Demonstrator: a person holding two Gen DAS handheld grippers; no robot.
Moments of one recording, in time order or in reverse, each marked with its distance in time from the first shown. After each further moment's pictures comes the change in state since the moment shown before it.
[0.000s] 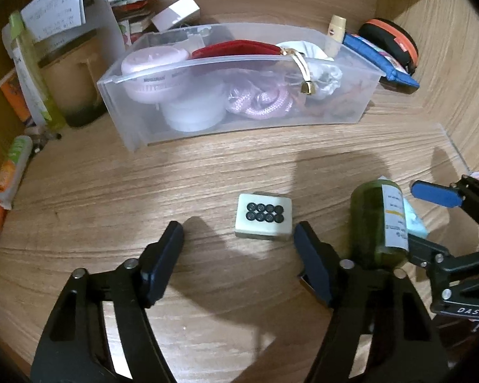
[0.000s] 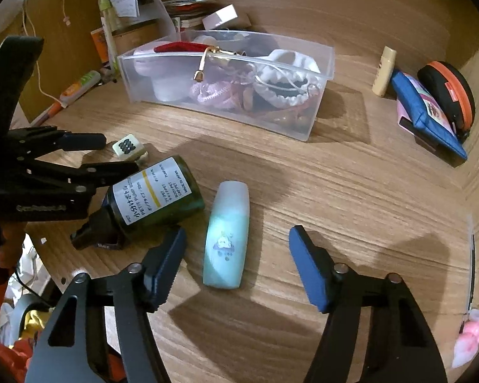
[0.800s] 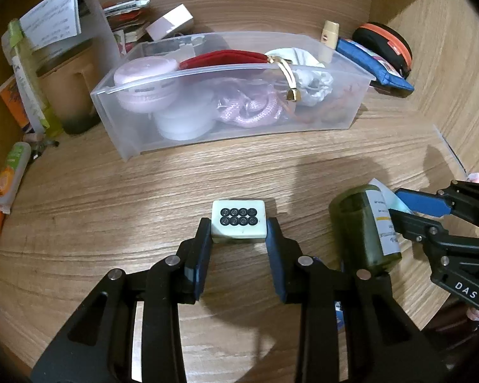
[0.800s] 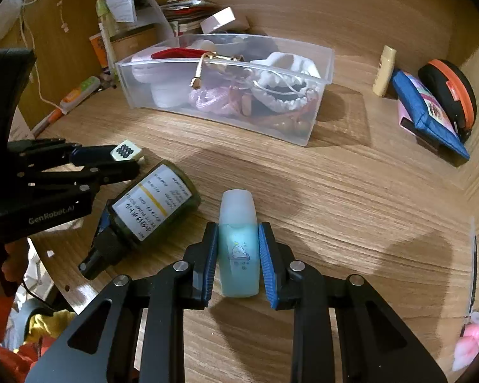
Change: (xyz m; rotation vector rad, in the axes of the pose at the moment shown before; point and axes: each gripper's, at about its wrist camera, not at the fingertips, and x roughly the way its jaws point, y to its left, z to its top) left arm -0.001 -0.009 0.000 -0.005 -0.032 -0.011; right arm 0.000 -0.006 0.004 0.023 -0.001 0.020
